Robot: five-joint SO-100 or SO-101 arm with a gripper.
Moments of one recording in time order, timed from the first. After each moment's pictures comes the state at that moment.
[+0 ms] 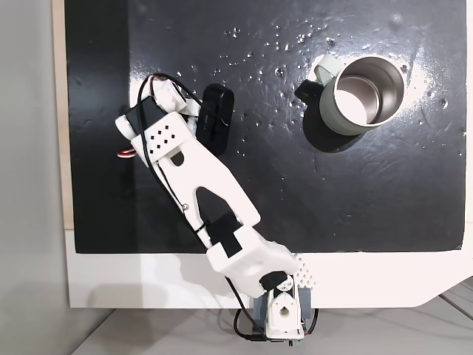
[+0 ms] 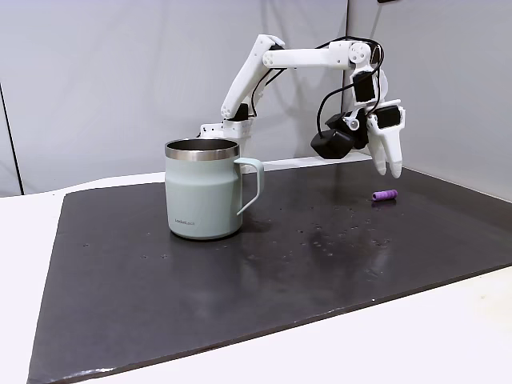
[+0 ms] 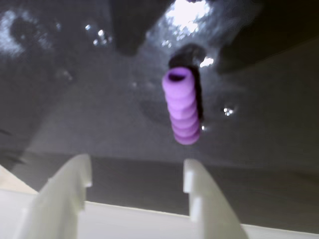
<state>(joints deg) -36.4 55.5 53.1 75.8 45.3</state>
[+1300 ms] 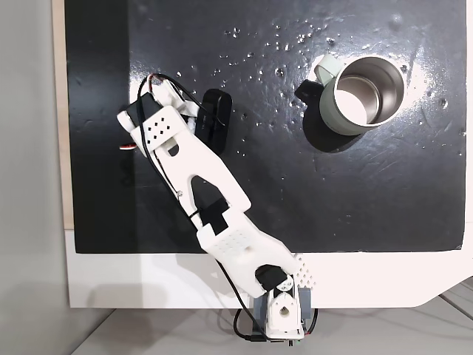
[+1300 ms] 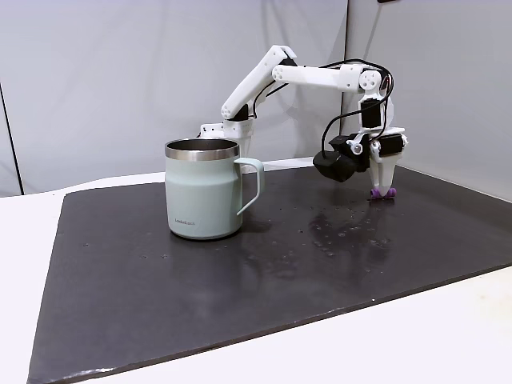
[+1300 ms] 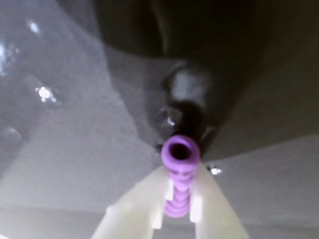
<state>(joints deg) -36.7 45.1 47.0 77.0 45.6</state>
